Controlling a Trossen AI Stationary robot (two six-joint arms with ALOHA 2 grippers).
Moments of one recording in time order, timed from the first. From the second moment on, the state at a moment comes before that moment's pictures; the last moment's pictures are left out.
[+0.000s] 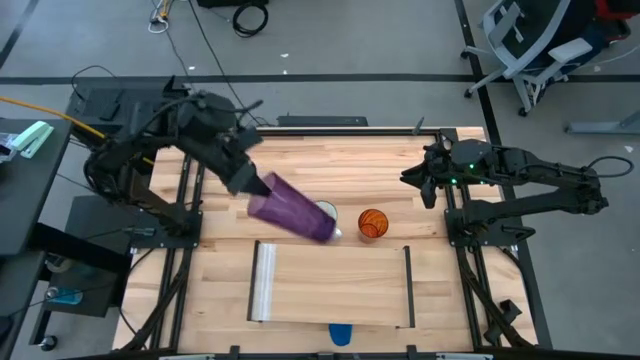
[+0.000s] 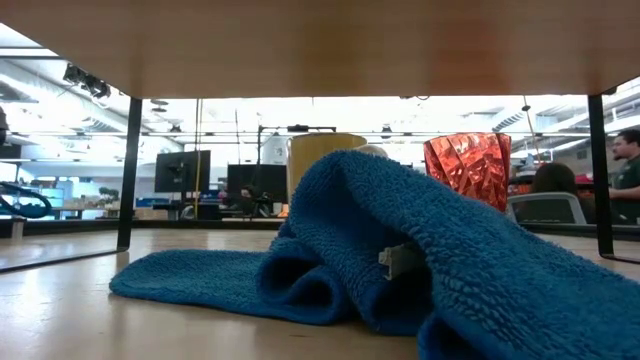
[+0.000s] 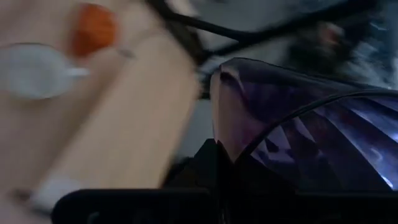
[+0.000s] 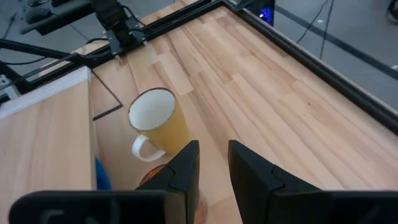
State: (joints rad) left arm 0.06 1.51 2.18 -1.26 0.44 -0.86; right arm -0.12 0.72 0.94 -0.77 0.13 0.37
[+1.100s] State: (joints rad) left arm -0.25 1.71 2.17 -1.57 0.15 -0.85; right arm -0.12 0.81 0.94 -0.77 0.19 0.41
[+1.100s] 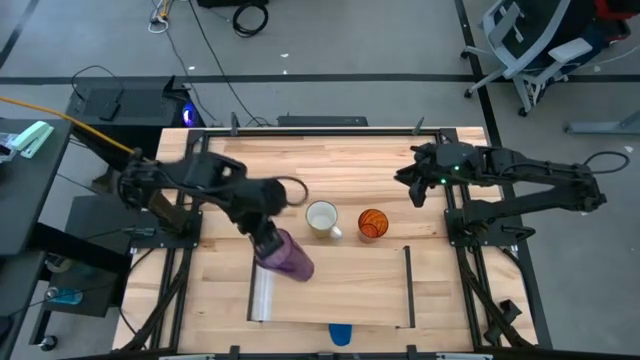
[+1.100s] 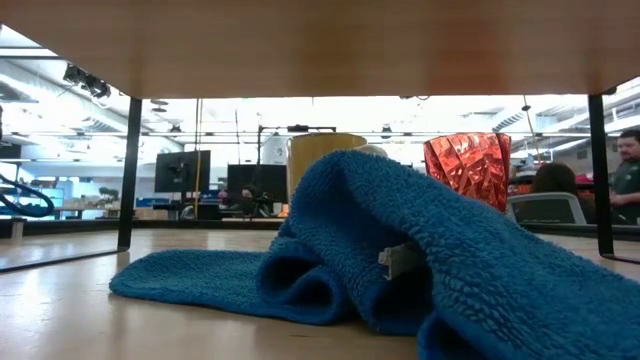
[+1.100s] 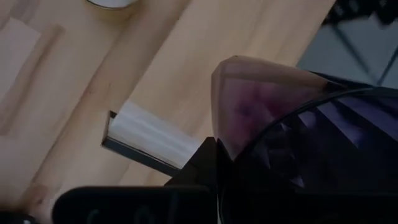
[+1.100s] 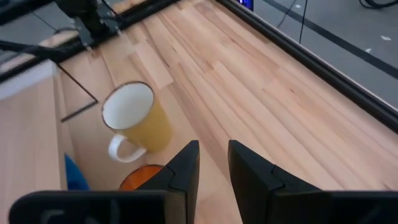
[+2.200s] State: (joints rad) left arm -0.35 1.77 2.07 -1.57 0.15 -0.97; right arm -0.12 0.83 0.94 -0.77 0.19 0.38
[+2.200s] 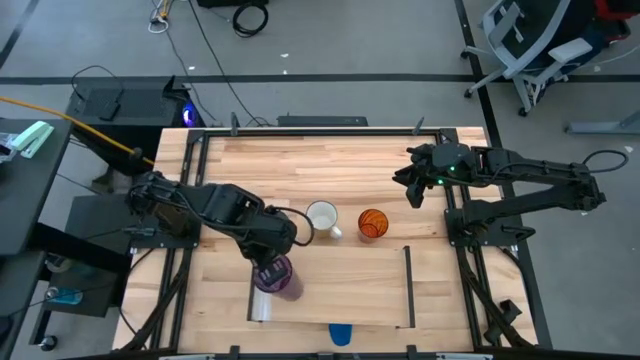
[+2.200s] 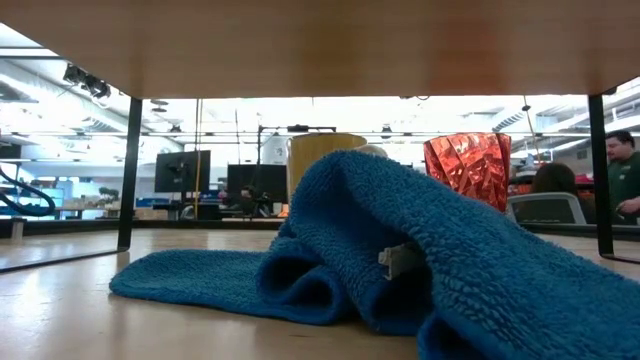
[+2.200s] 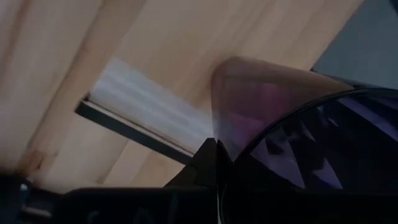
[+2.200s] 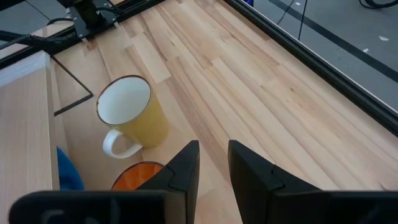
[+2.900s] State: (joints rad) left arm -0.35 1.74 2.05 -1.57 0.16 -0.99; right arm -0.12 0.83 0.94 -0.77 0.18 0.38
